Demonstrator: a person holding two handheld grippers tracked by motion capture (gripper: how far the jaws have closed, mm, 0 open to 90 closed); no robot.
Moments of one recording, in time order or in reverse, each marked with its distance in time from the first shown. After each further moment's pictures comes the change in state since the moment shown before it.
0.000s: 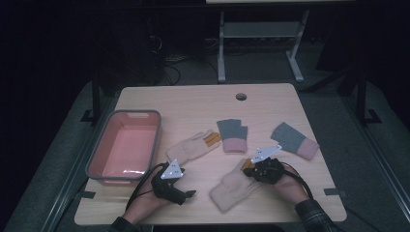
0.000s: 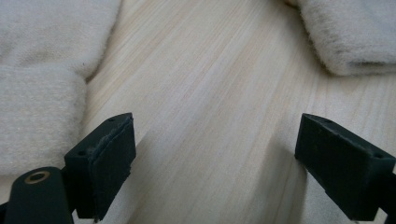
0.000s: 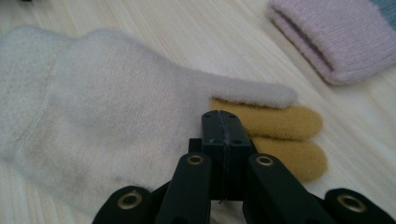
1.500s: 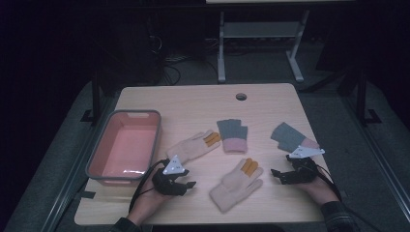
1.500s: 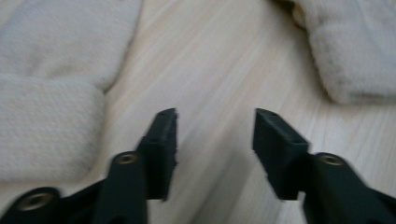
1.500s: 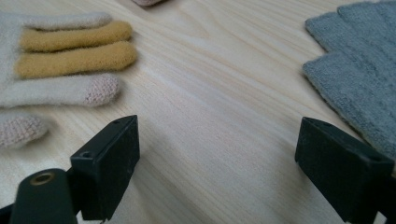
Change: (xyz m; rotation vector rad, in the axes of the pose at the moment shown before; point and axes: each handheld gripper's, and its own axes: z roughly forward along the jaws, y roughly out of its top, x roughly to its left) left arm 0.000 0.019 -0.005 0.018 0.044 -0.060; right arm -0.055 -0.077 -0.040 -0.119 -0.237 0.242
